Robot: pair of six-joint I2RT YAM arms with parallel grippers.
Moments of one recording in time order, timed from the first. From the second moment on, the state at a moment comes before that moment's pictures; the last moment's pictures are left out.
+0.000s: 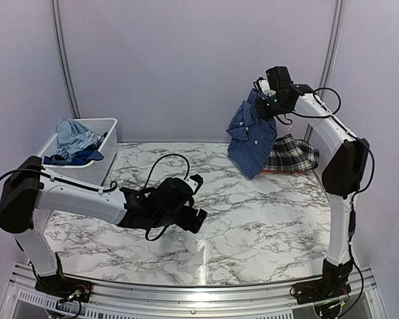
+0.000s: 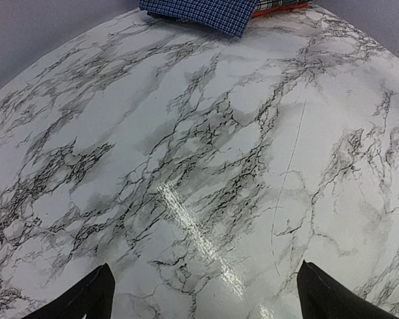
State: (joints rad) left arm -1.12 1.75 1.07 -0.04 -0.37 -0.30; right arm 0.31 2.15 2.34 -0.85 0.18 0.00
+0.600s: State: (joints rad) left arm -1.11 1.75 1.07 -0.07 -0.39 -0.30; right arm -0.01 2.02 1.95 -0.59 -0.02 0.17
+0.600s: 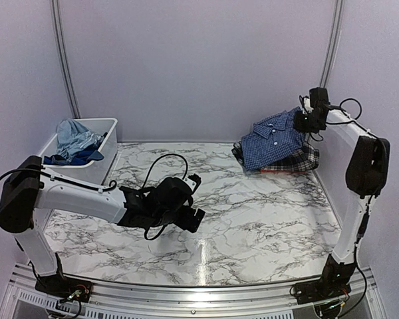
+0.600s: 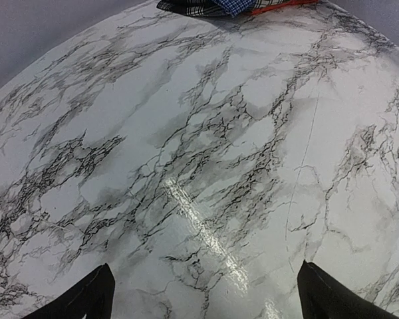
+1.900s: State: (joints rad) left arm -0.89 1.66 1.11 -0.25 -0.28 -0.49; right arm -0.21 2.04 1.89 -0.36 -0.25 0.14
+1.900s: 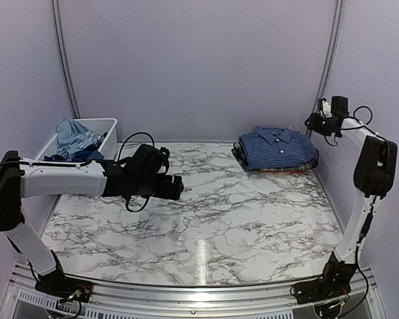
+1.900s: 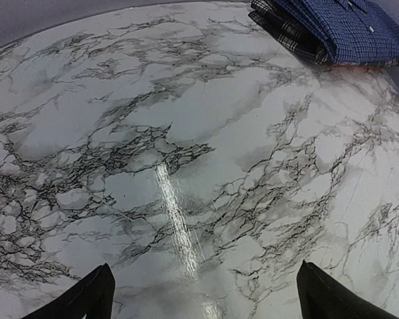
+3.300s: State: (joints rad) left arm 0.04 1.80 1.62 -0.61 -0.31 -0.38; right arm -0.08 1.67 1.50 -0.44 -0.41 0.18
